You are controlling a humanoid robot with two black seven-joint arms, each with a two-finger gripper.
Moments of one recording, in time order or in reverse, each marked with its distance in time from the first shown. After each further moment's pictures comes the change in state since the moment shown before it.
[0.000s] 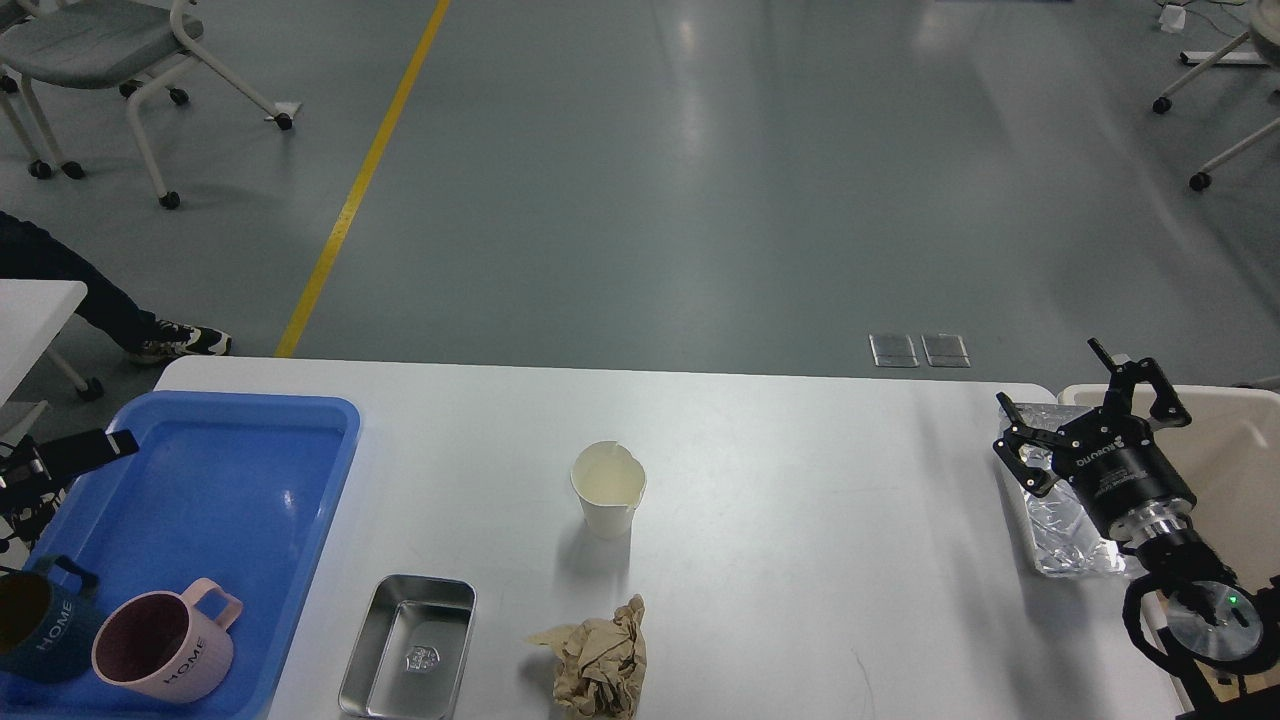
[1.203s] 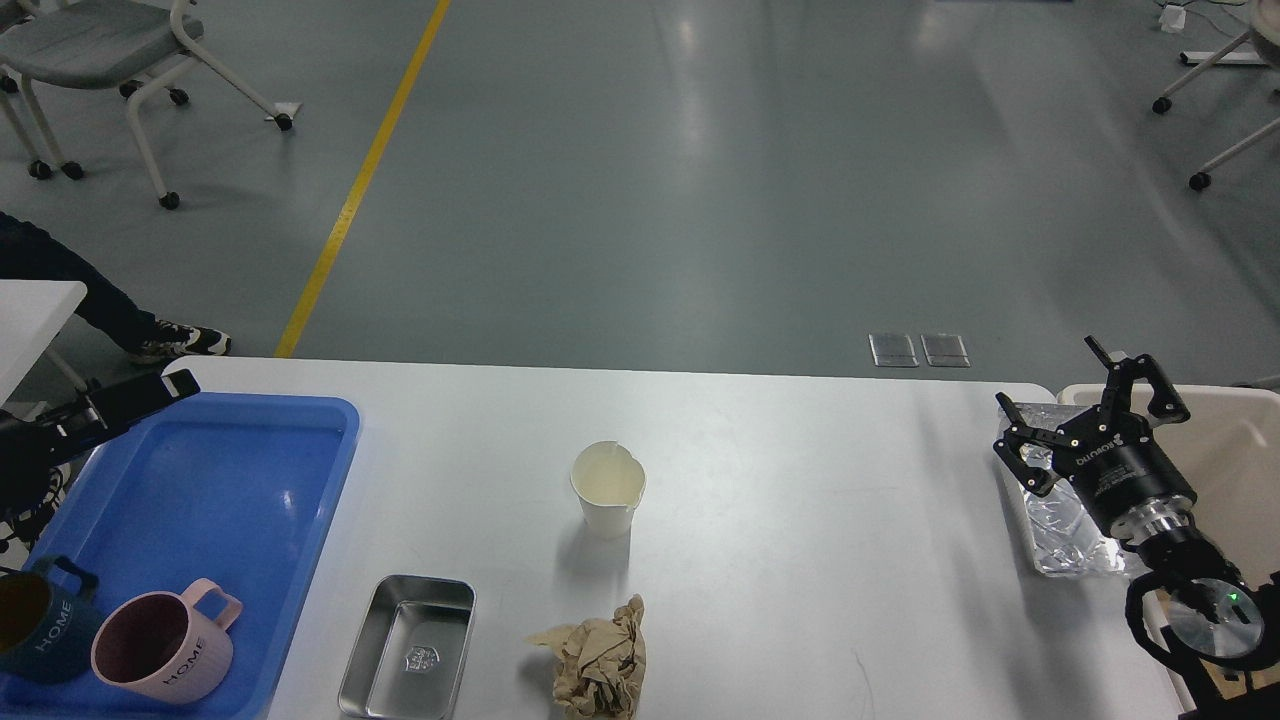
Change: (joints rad) left arm 0.006 -0.096 -0.081 -0.106 -0.014 0.040 0.054; right arm 0.005 -0.003 0.000 0.001 -0.036 0.000 0.000
